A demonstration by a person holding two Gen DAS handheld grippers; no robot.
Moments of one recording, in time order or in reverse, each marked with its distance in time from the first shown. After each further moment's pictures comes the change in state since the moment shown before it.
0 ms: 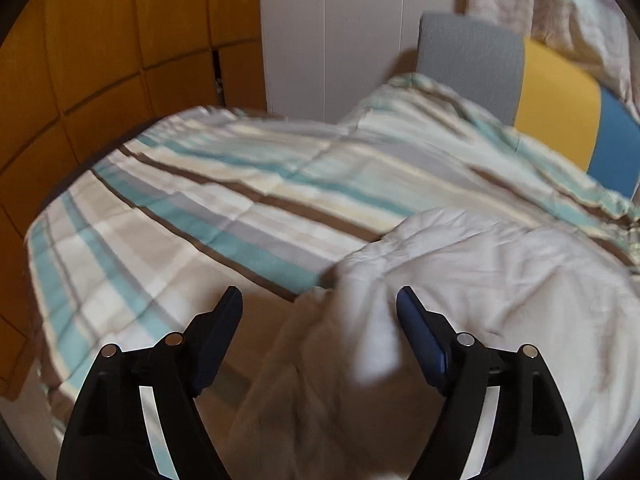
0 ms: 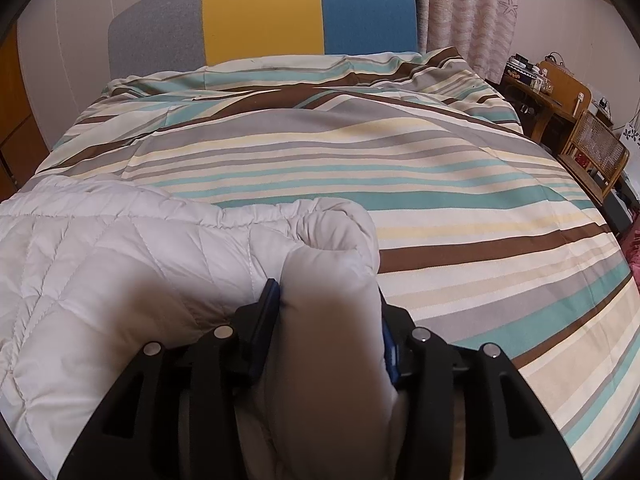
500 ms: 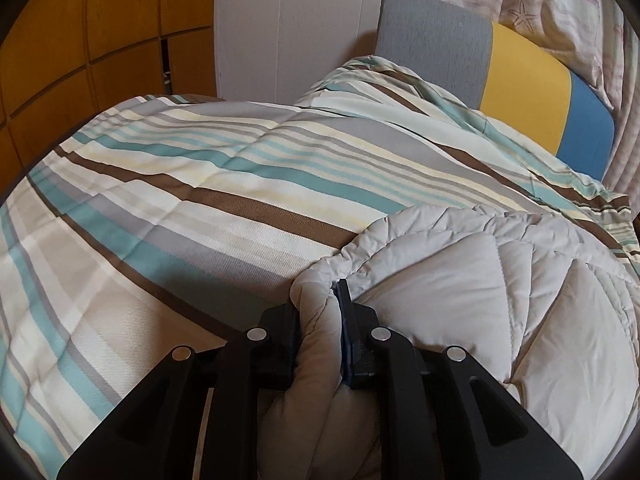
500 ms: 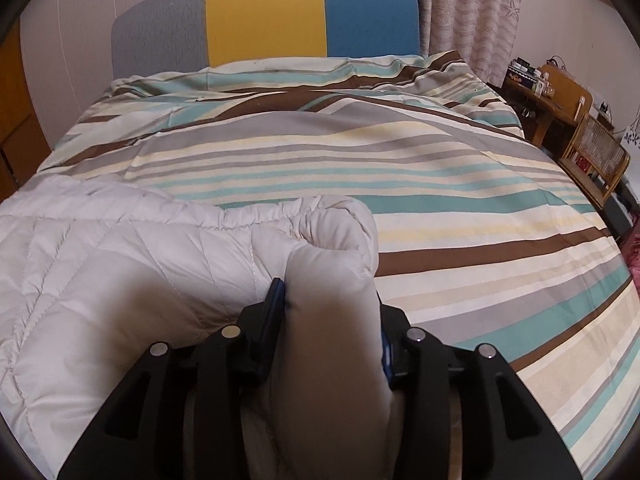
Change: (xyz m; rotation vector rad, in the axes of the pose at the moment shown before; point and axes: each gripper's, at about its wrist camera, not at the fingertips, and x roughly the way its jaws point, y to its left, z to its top) left arm 0.079 -0.004 0.003 0.064 0.058 -0.161; right arm -0.002 0.003 -0.001 -0.012 -0.009 0.002
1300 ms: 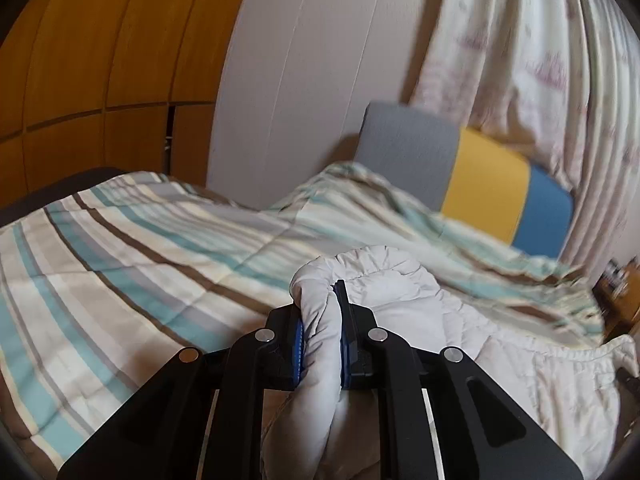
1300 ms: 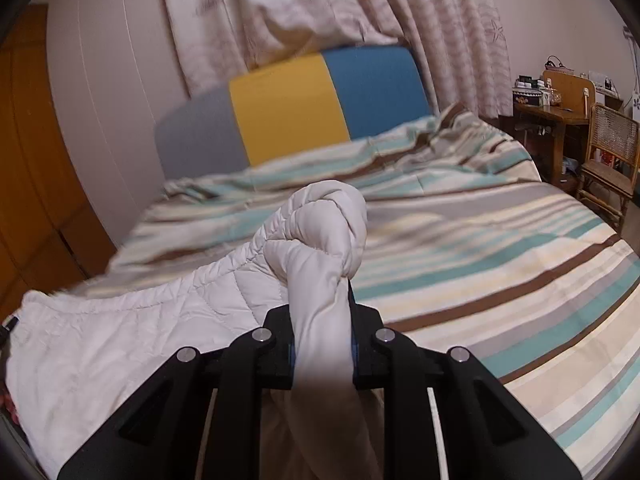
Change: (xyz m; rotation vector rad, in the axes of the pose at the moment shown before) left arm -0.100 0.018 0.014 -0.074 -0.321 -0.104; right arm -0.097 -0.030 0.015 0.138 -0.261 0.223
